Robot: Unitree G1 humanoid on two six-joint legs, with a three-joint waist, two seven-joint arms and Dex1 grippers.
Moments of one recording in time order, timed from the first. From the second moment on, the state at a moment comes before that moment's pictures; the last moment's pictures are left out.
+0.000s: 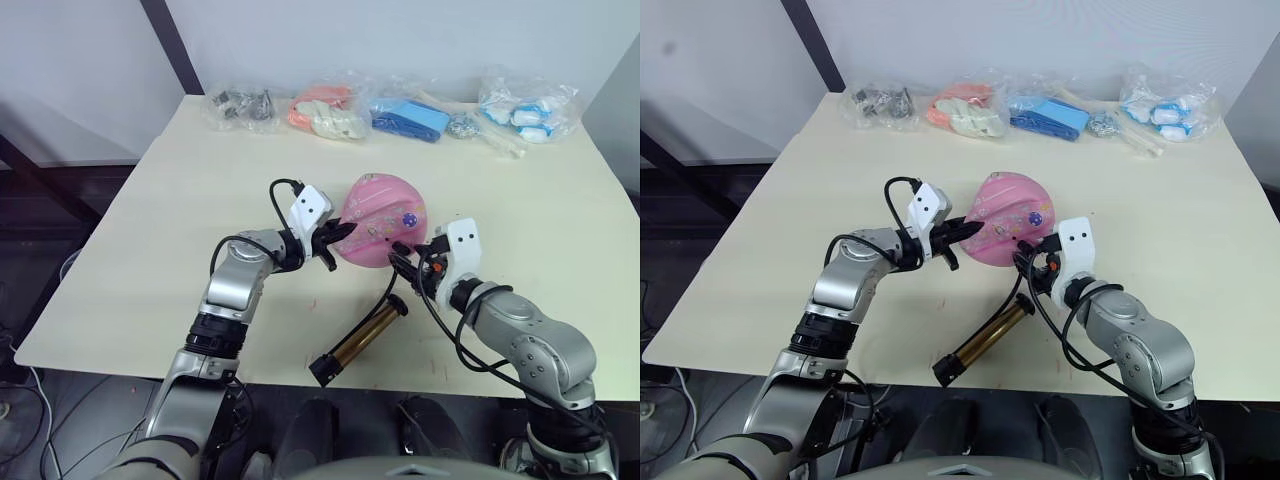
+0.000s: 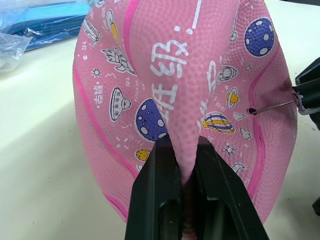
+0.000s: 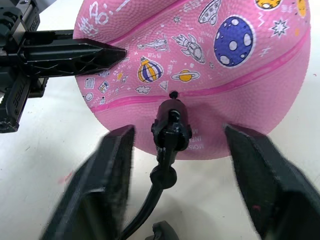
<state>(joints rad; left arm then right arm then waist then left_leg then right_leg) -0.55 0.36 -0.13 0.13 -0.12 0.41 -0.81 -0.20 -0.20 0.05 -0.57 0.52 1.01 0.11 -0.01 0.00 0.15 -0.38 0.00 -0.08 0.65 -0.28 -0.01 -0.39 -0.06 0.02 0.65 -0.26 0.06</state>
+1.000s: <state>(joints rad) -0.55 0.36 -0.13 0.13 -0.12 0.41 -0.81 -0.24 -0.20 0.09 -0.54 0.46 1.01 0.13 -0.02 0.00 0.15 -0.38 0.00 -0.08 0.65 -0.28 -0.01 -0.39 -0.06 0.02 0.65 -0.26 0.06</state>
